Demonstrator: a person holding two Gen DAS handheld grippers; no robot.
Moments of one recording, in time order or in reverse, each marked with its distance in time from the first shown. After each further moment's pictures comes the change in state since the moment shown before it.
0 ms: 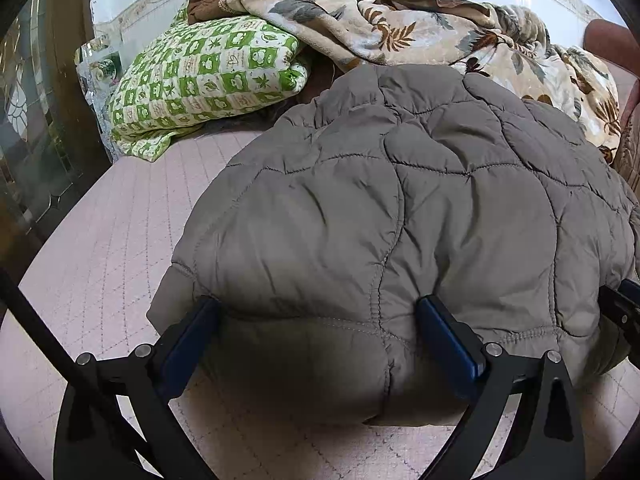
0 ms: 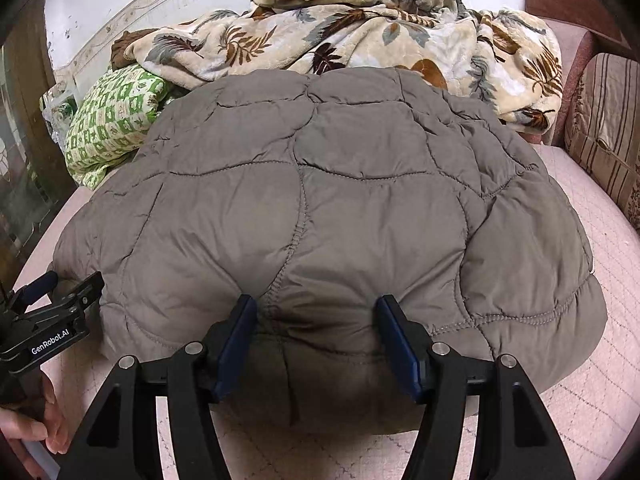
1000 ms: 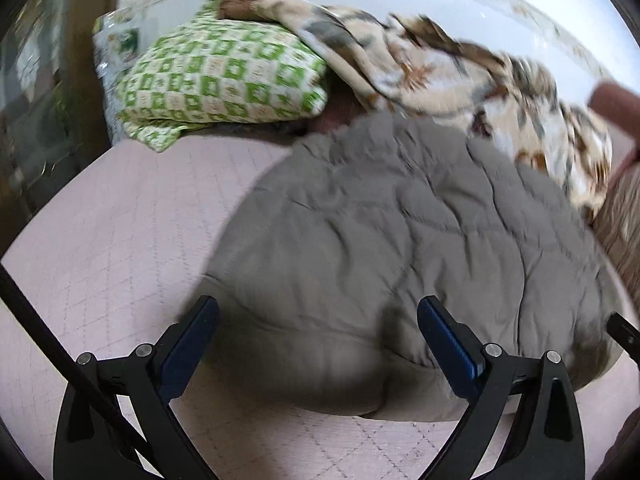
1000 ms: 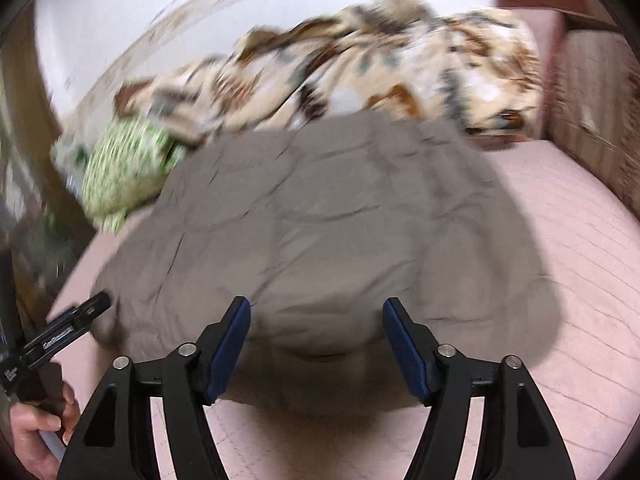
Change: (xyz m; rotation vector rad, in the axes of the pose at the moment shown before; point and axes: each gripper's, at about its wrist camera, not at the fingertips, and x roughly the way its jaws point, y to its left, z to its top) left arm -0.034 0.046 0.018 -0.183 -0.026 -0.097; right arm -0.059 -0.047 0.012 0.147 -0.096 0.059
